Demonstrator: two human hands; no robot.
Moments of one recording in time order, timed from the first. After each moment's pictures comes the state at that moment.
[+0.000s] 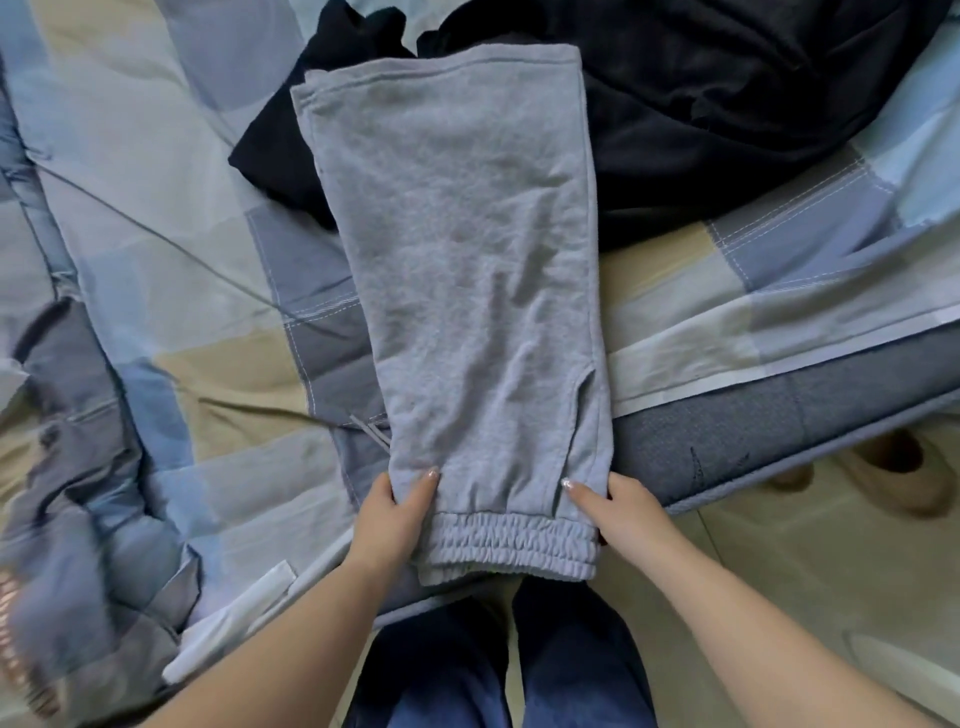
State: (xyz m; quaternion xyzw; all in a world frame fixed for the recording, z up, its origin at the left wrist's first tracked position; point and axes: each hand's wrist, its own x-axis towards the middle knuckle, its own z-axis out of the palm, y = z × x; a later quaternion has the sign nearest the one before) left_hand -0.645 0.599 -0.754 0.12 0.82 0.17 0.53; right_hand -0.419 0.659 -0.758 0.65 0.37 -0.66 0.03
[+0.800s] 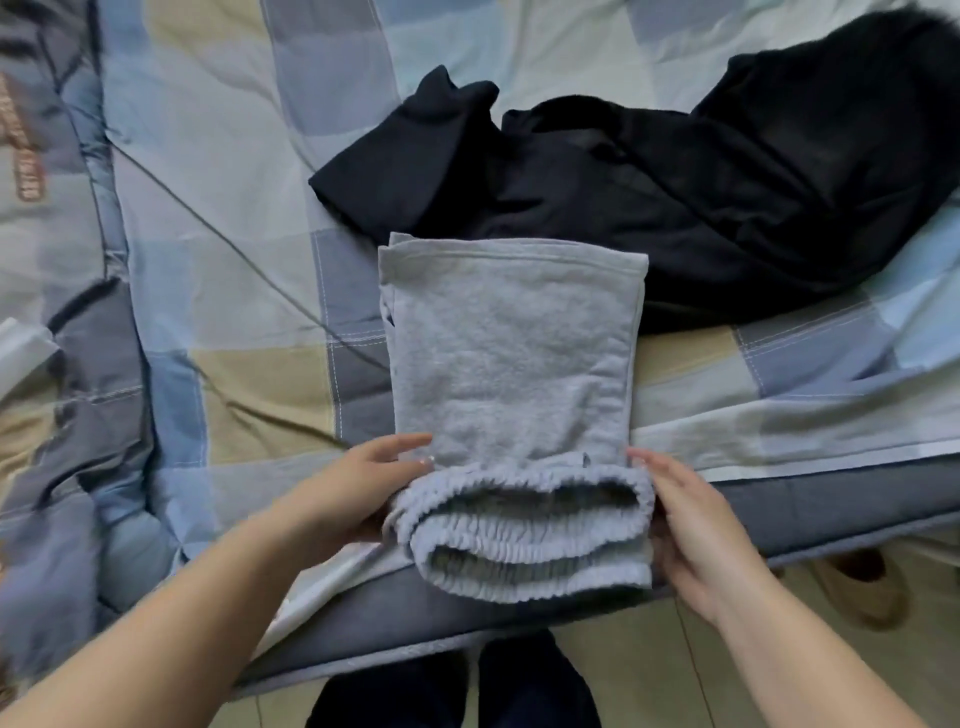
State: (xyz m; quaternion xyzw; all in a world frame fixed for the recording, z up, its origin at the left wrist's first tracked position) left_hand -0.702 0.666 -0.668 0.11 0.72 0.17 0.66; right_hand -0.440 0.726 -0.680 0.68 0.15 -0.70 -0.14
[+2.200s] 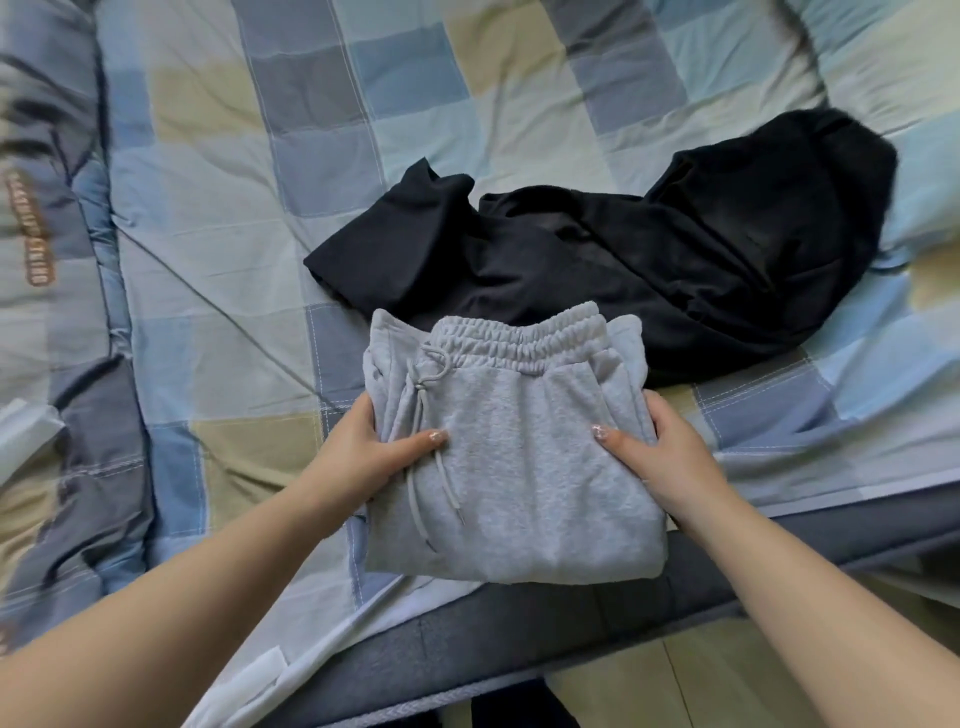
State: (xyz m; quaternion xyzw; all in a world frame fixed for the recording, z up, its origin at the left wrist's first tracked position) left_hand -0.724 0.738 -0.655 0.28 0.70 0.31 0.58; right_hand -0.454 0.820 -0.653 0.62 0.49 -0.60 -0.13
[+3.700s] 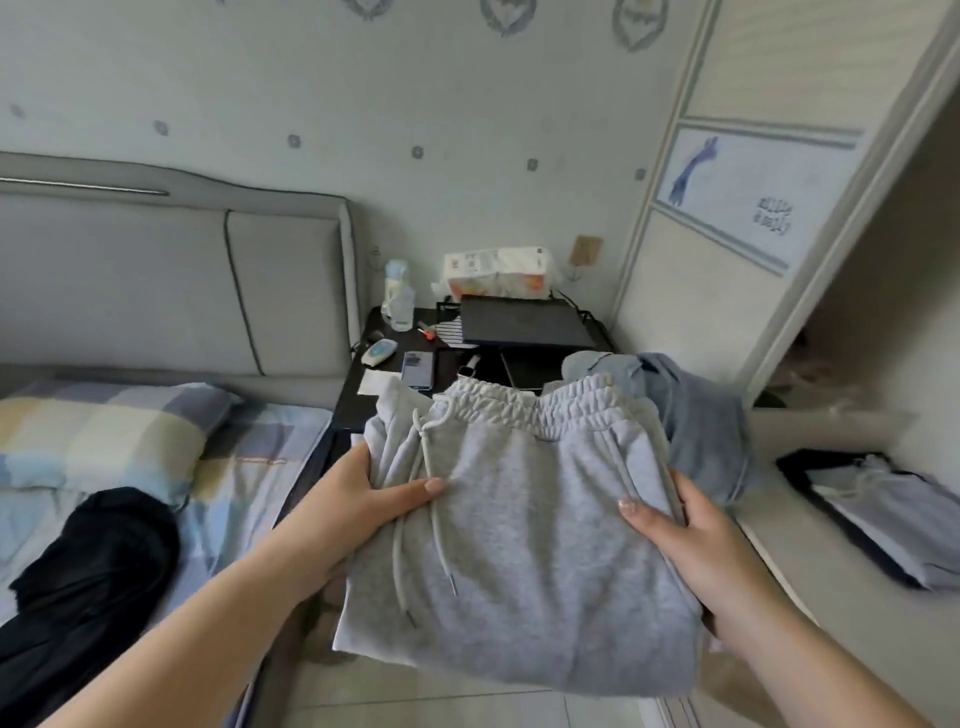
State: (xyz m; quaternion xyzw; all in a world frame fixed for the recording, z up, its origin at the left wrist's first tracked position) left_hand -0.360 0.394 -0.099 0.70 0.21 0.10 0.67; right_hand -0.237 0.136 -0.091 0.76 0.16 -0.16 -0.61
